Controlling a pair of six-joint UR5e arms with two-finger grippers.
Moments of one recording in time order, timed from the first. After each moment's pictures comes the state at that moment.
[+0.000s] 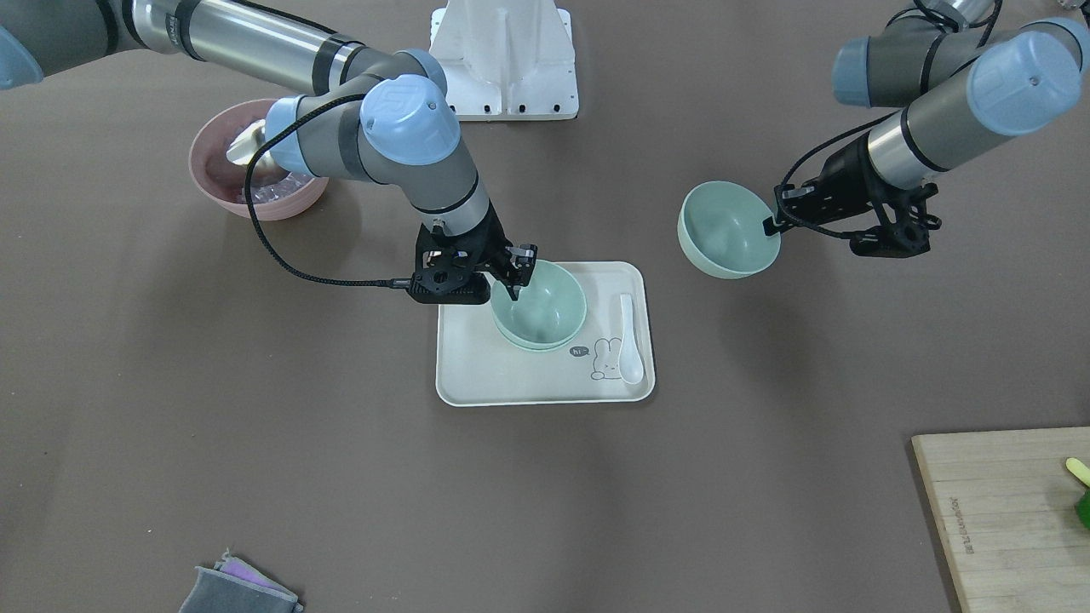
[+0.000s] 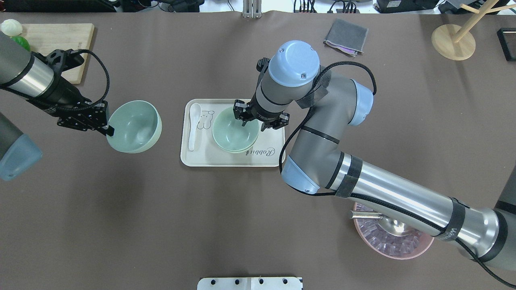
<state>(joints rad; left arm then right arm) -0.96 -1.83 -1.83 -1.84 -2.50 -1.08 0.62 -0.76 1.46 -1.32 2.01 1.41</state>
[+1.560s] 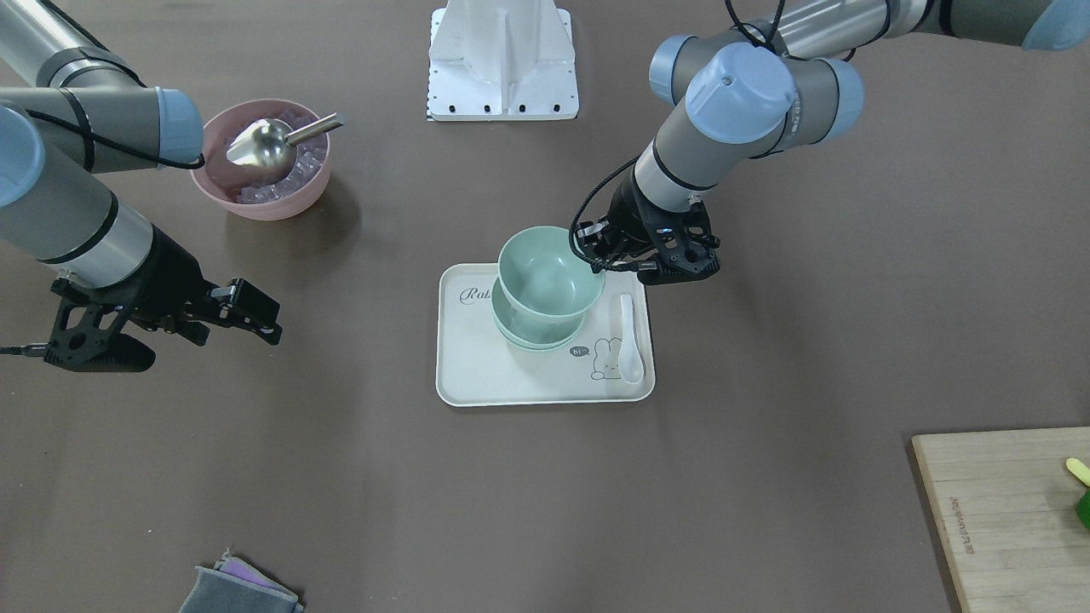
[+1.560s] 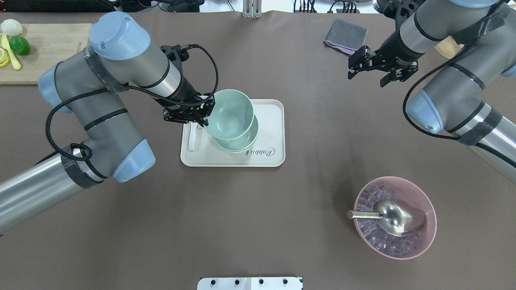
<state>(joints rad) -0.73 -2.22 -1.65 -1.78 -2.19 -1.37 0.99 -1.10 1.65 -1.36 2.28 1.03</state>
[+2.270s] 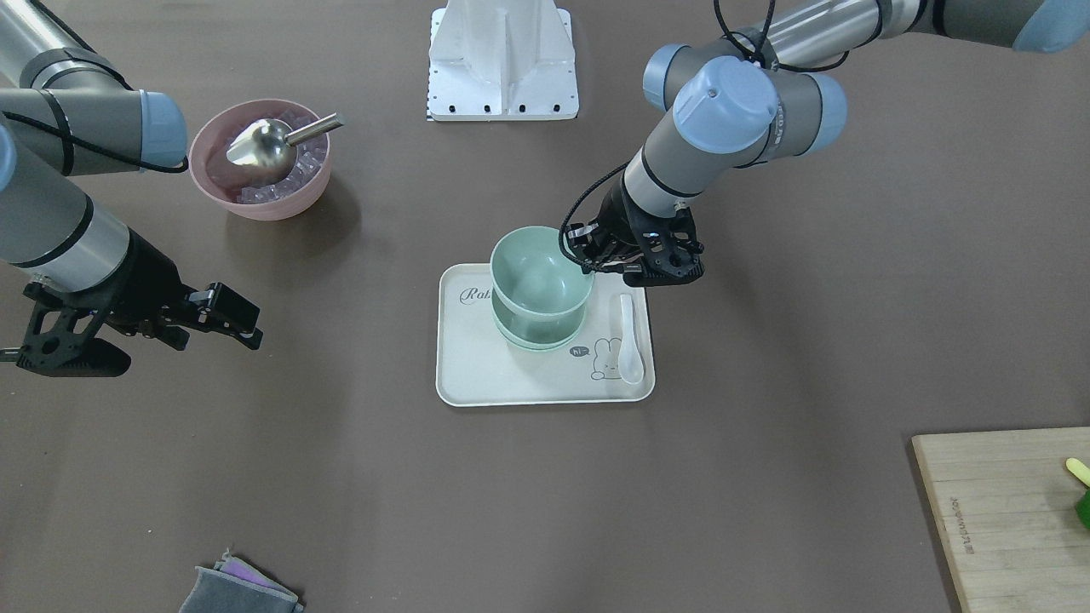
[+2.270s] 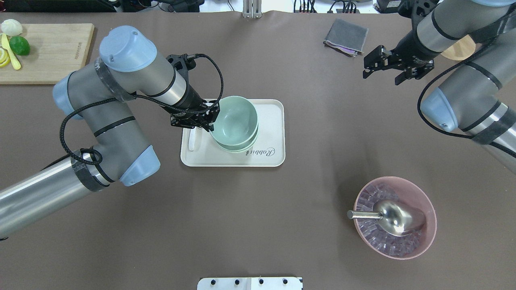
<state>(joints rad) -0.71 -2.22 -1.59 -1.90 -2.19 -1.37 1.04 -1.15 1.65 -1.36 2.30 0.94</state>
